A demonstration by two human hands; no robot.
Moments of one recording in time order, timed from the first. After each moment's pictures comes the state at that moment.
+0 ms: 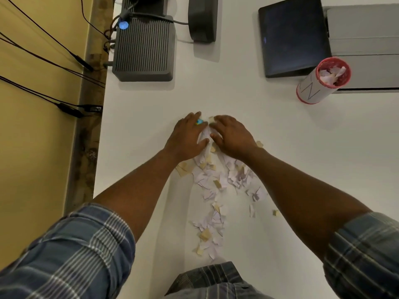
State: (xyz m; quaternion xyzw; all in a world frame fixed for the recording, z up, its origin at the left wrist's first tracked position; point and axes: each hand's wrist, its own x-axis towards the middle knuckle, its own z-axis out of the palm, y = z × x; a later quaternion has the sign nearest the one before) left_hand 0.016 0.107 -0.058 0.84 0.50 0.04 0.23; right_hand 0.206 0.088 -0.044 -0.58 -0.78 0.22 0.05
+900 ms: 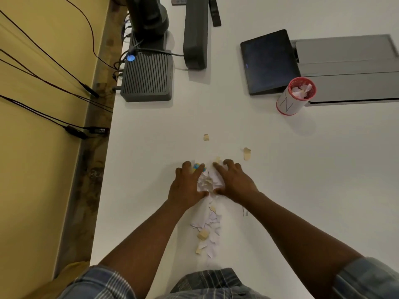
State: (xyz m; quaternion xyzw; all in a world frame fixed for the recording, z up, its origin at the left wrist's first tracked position) left_hand 0.019 -0.017 -0.033 0.76 0.60 -0.05 0.25; right_hand 0.206 -0.028 -0.023 -0.63 -0.72 0.28 -0.05
